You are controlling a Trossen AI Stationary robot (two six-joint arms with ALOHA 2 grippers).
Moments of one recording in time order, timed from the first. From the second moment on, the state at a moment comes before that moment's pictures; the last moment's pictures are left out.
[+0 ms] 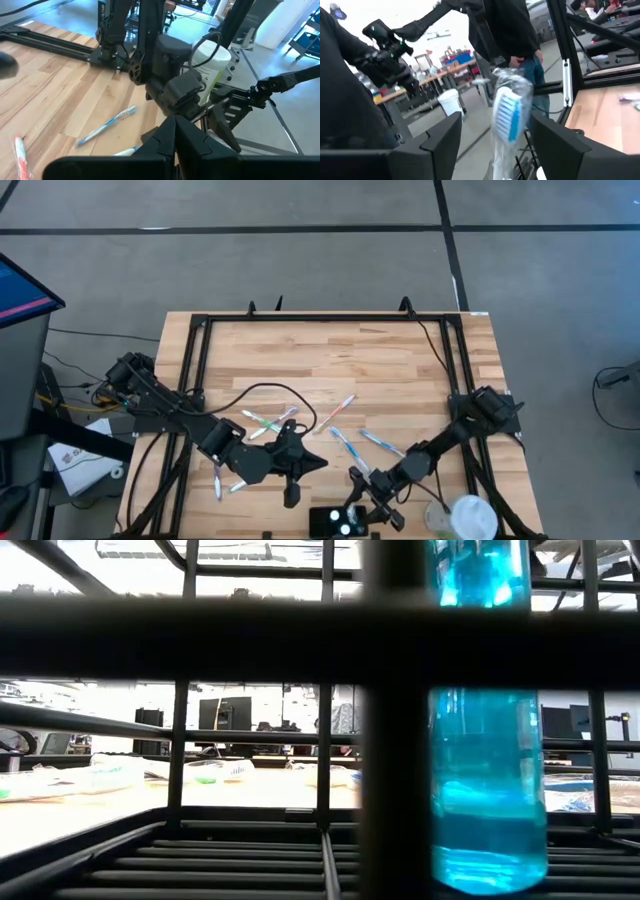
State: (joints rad) left arm -0.59 1.59 1.34 -0.14 -0.58 -0.50; right arm 0.67 2.01 0.73 1.43 0.03 0.39
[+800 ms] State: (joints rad) left arm -0.59 1.59 1.34 -0.14 -0.58 -0.51; right arm 0.68 2.00 0.75 1.30 0.04 0.36
